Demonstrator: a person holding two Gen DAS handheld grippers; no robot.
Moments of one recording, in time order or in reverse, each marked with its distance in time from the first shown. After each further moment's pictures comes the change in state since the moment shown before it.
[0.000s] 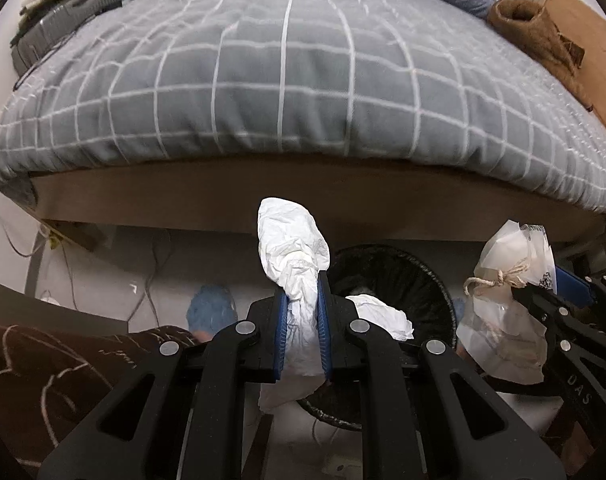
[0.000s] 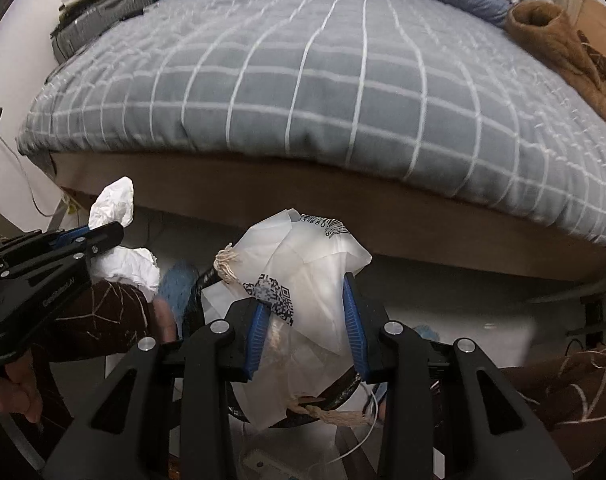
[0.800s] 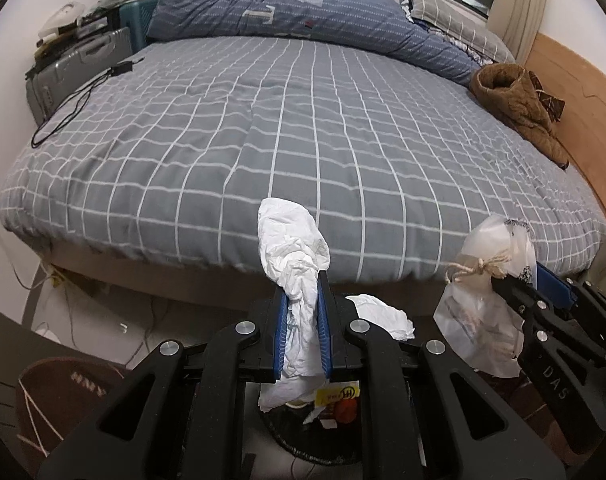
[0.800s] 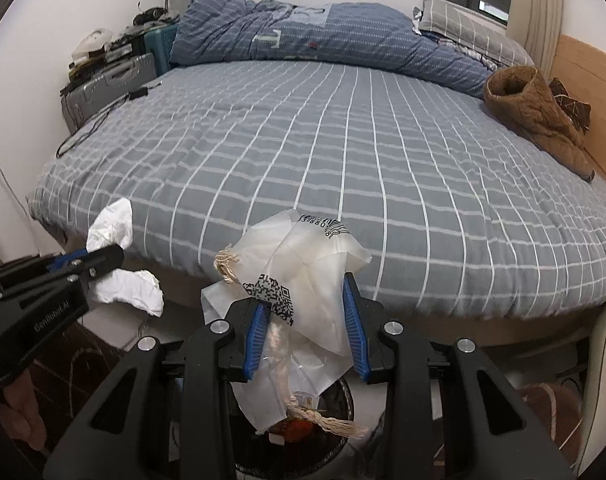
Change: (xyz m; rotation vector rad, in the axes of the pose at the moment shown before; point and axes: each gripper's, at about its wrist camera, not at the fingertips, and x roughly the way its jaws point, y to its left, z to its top) left arm -0.098 -0.014 0.053 -0.034 -0.208 -0.044; right arm -0.094 -0.007 0.055 0.006 -0.269 -0.030
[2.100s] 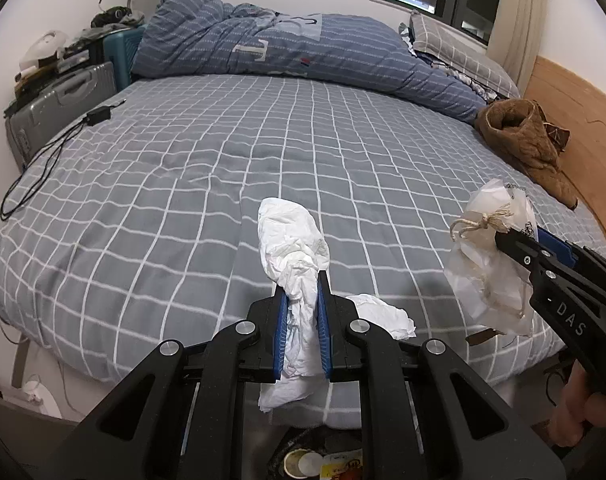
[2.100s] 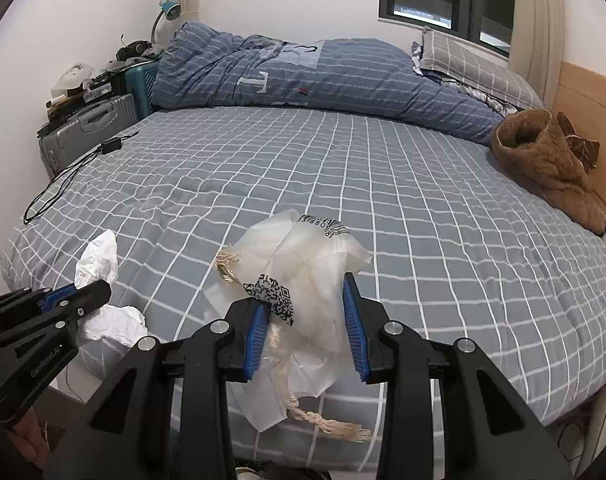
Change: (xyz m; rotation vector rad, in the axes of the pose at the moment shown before) left arm 0.058 0.015 0.116 0.021 -0.127 -0.028; right arm 0.071 -0.018 0.131 0.008 -0.147 -0.020
